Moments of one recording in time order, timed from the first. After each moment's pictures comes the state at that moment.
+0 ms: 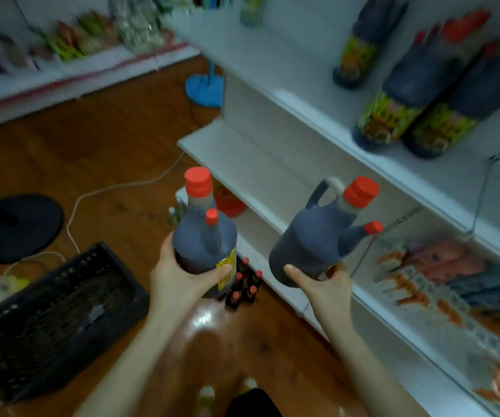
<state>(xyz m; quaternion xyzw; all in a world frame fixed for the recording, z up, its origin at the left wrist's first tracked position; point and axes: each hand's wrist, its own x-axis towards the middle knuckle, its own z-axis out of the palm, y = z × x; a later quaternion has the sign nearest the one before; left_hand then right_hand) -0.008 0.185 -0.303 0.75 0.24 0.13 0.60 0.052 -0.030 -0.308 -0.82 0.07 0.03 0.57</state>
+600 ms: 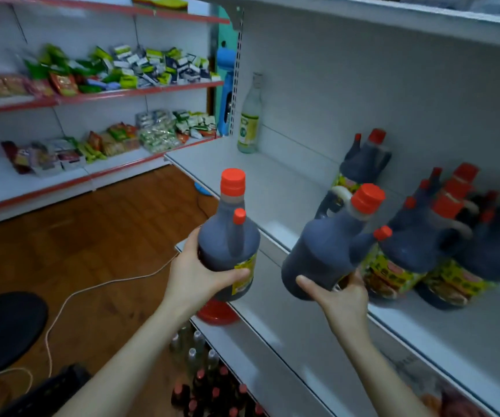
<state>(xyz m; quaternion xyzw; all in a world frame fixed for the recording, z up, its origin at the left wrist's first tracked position) 0.237 0.229 -0.204 0.77 0.15 0.18 0.59 0.297 0.006 -0.224 -0.79 -0.02 -0.07 0.61</state>
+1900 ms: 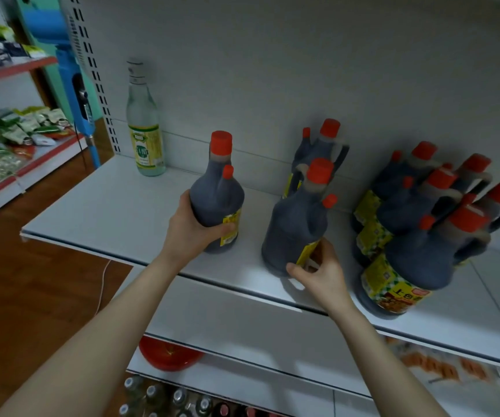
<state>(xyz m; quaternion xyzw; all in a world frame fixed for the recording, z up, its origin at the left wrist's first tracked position) 0.527 0.280 -0.208 0.82 -0.05 0.03 0.57 0.426 0.062 -0.230 -0.84 0.11 -0.13 0.52</state>
